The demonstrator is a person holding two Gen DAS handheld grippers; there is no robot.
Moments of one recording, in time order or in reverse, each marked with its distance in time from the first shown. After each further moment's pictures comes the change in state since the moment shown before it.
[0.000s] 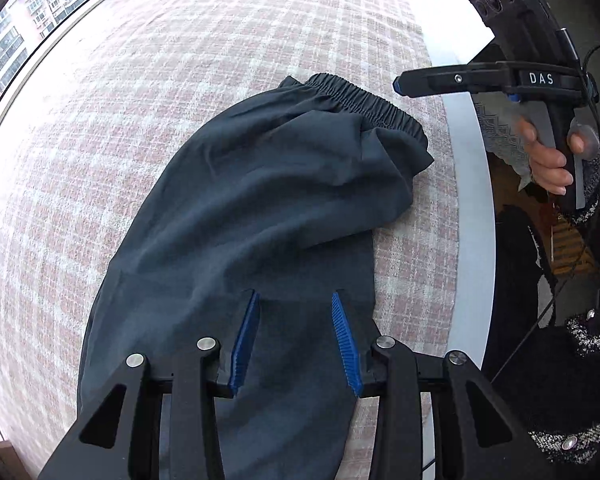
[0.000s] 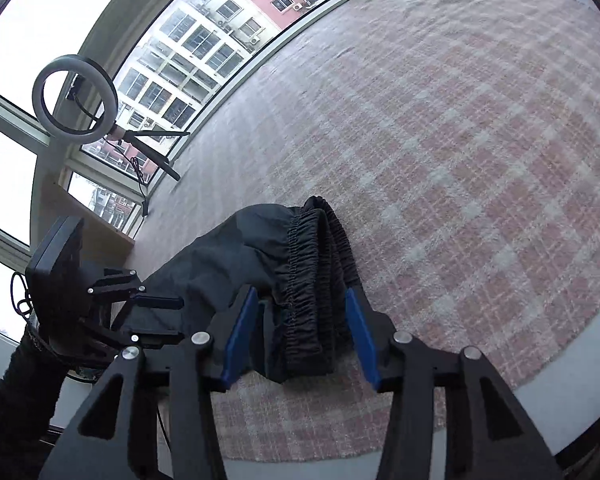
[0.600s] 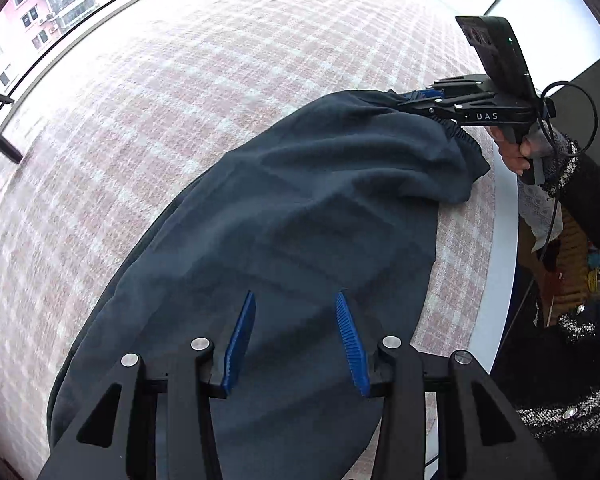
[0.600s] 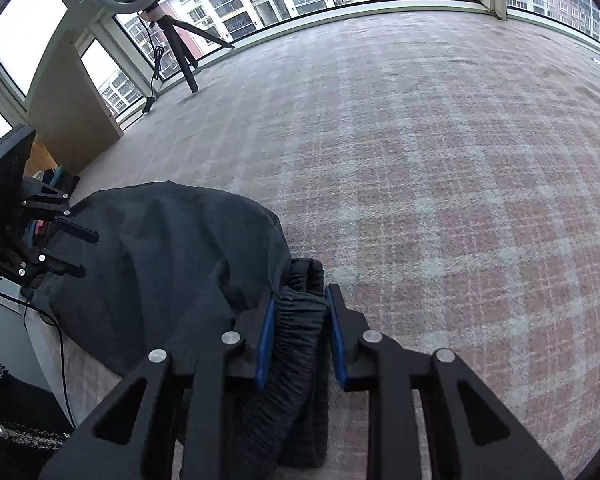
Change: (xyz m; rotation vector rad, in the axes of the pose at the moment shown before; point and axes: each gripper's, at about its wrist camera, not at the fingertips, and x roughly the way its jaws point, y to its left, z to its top) left arm -0.047 0.080 -0.096 -0.340 -0.099 0.061; right arm 0.095 0.016 0.035 -0.436 0.167 -0.045
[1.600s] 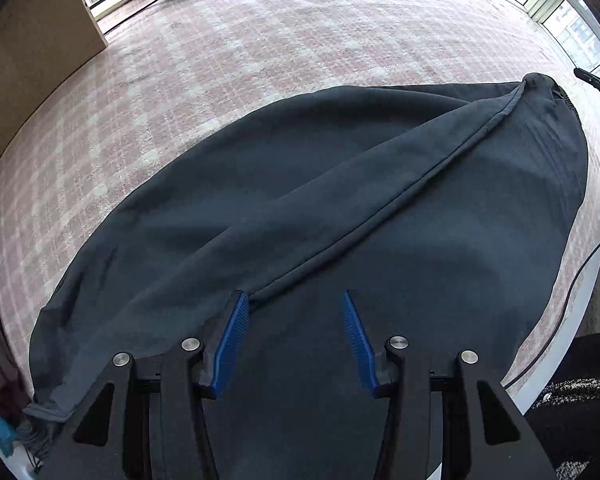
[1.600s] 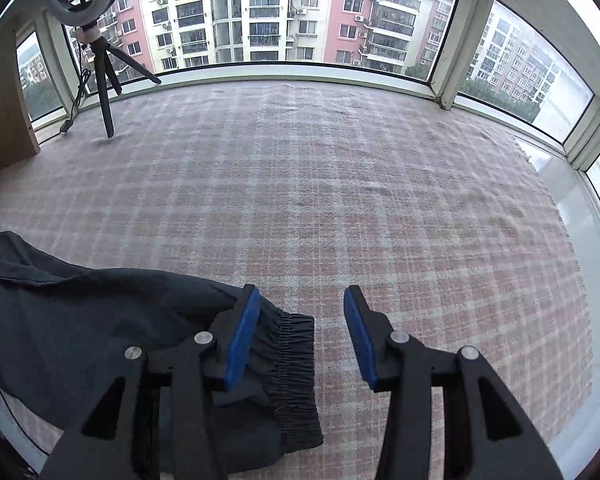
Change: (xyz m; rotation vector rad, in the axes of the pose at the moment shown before) left arm -0.041 0.152 -0.210 -0.501 0.008 0.186; right arm -0.010 0.049 0.120 -0.179 -0.044 -0.429
